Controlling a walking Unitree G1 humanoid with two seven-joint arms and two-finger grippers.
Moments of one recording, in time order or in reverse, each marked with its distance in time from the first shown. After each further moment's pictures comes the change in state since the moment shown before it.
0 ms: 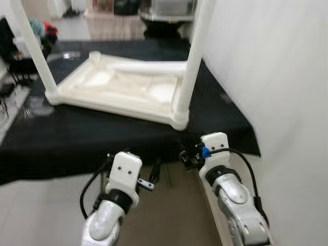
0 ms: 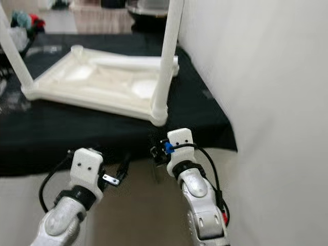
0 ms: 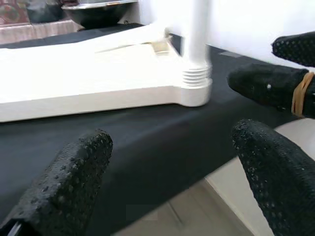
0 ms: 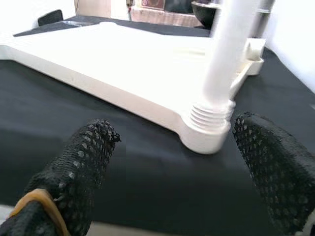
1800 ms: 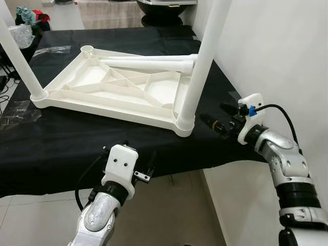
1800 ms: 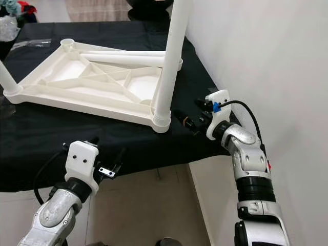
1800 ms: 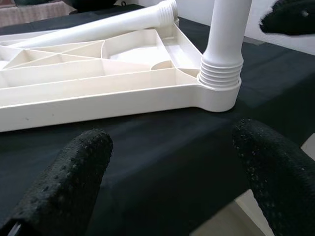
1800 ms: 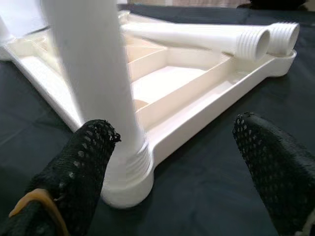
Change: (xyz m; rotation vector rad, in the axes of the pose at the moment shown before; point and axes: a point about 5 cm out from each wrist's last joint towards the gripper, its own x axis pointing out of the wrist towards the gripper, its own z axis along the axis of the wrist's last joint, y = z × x) left arm 0.001 0.003 0.005 -0.011 -0.002 -0.006; right arm 0.047 -0.126 0.033 0.019 0.006 0.292
